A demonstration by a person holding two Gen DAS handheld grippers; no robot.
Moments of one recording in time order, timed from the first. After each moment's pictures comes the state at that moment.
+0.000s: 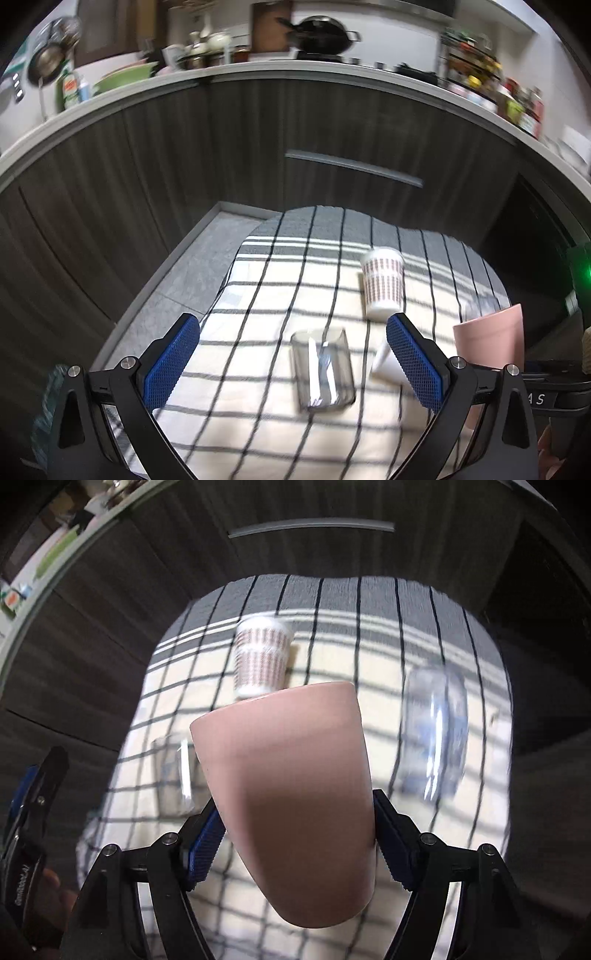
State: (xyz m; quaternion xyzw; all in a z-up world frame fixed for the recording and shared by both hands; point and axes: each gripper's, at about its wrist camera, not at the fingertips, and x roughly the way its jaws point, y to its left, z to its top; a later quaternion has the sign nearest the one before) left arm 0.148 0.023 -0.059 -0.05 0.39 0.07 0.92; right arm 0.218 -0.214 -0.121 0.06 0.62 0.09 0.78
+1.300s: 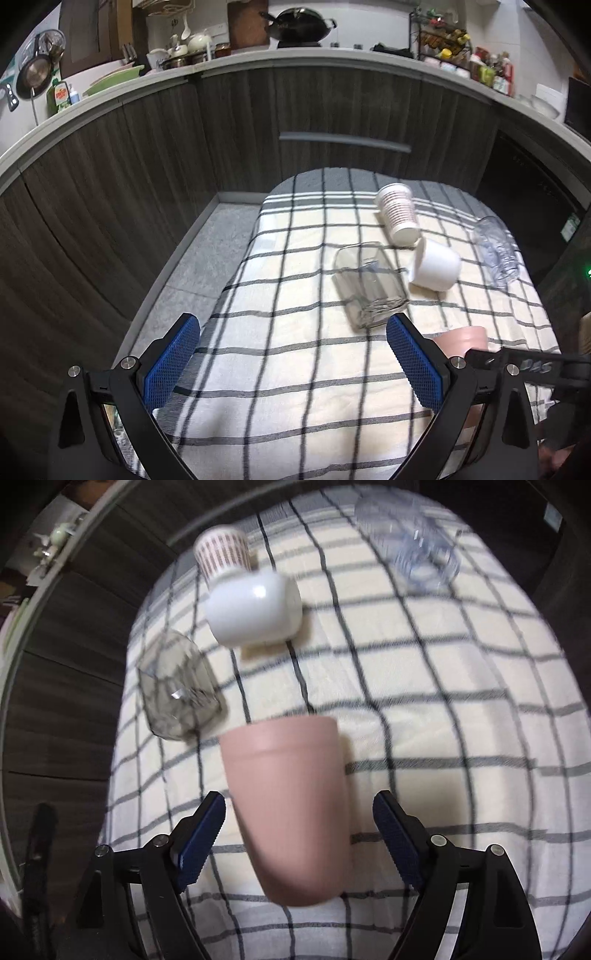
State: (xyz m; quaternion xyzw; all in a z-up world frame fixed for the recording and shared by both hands) left arm 0.063 0.053 -0.102 -0.01 0.39 0.03 0.92; right arm 0.096 -0.196 -0.189 0.21 0.62 0.00 0.75
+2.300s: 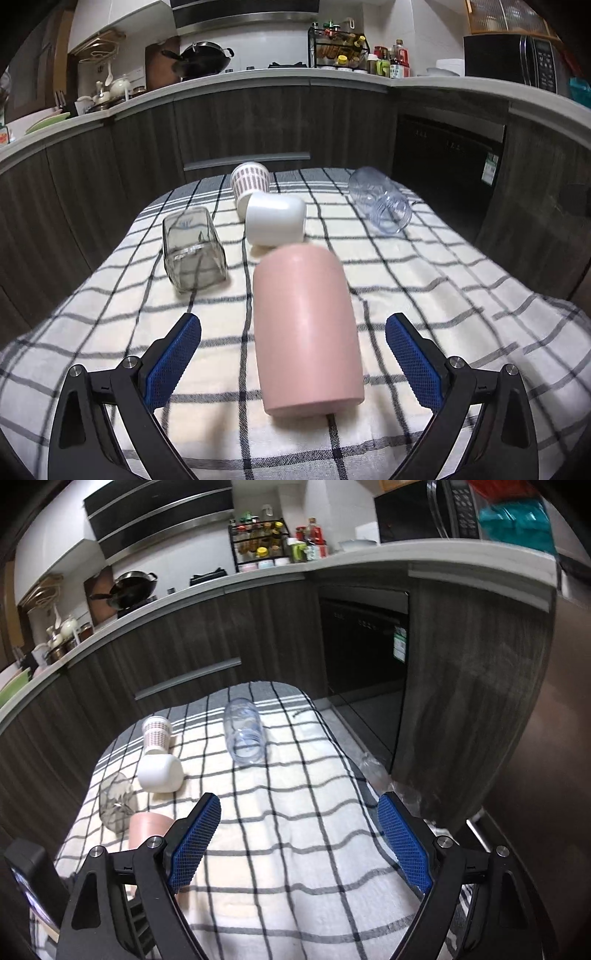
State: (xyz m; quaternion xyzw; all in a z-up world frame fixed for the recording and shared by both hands) left arm 0.010 -0.097 -0.192 0.04 0.32 -0.10 0.94; right arm -0.045 -0.323 -0.098 0.13 0.34 -0.16 0.92
